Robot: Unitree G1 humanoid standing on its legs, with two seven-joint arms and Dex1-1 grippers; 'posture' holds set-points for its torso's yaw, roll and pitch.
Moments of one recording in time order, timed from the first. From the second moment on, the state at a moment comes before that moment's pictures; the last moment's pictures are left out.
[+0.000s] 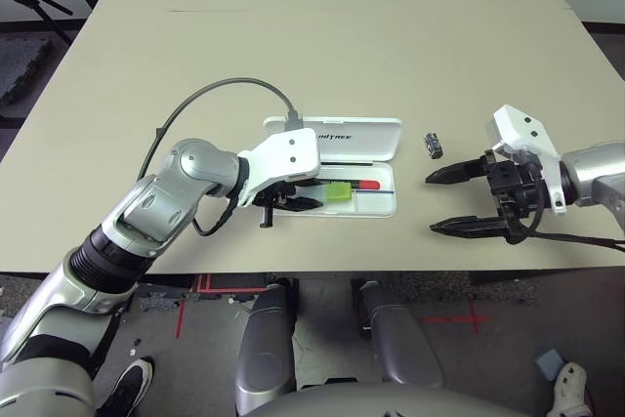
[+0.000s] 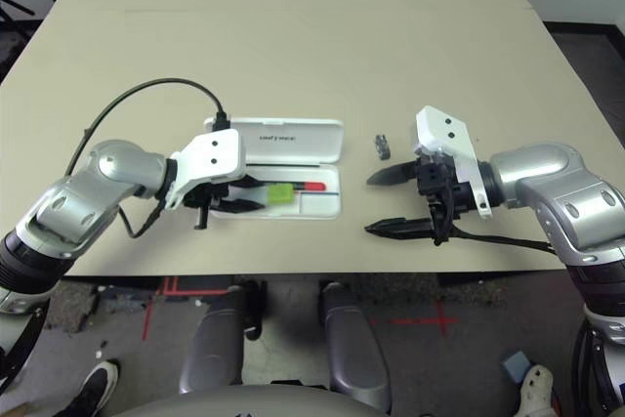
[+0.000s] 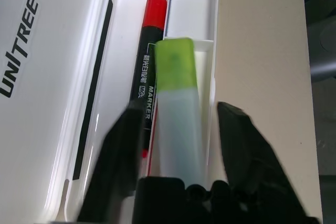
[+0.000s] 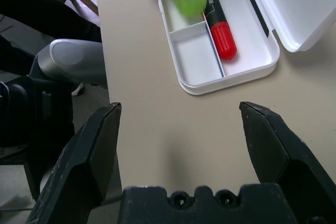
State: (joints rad) left arm -0.60 0.78 -0.42 -0.35 -0.17 0.62 -1.09; right arm -0.38 -0.97 0.07 -0.22 0.50 0.62 1.32
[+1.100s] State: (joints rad) left arm -0.43 0.97 -0.07 -0.50 -0.34 0.60 -1.16; right arm -0.63 -0.75 -0.10 -0.08 0.40 1.03 0.65
